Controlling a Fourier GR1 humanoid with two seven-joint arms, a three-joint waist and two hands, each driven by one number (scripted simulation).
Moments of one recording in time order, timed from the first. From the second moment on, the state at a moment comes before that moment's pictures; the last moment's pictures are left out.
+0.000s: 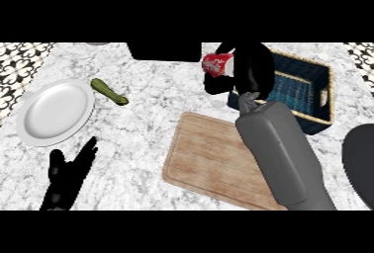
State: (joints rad) left arm 0.11 0.26 -0.09 -1.44 0.12 0.04 0.25; right arm -0.78 0.00 0.13 -1.29 0.96 -0.15 0.68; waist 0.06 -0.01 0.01
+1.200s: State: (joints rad) left arm 0.14 0.26 -0.05 -1.46 0.12 0.04 0.26; right arm -1.32 -0.06 -0.07 -1.17 1.16 -0.18 1.11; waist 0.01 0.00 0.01
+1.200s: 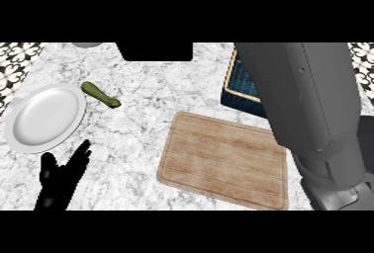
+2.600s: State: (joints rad) left arm 0.14 0.24 -0.02 -1.46 0.09 0.02 0.25; right arm -1.06 -0.18 -0.29 -0.93 1.01 -0.46 0.84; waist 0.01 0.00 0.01
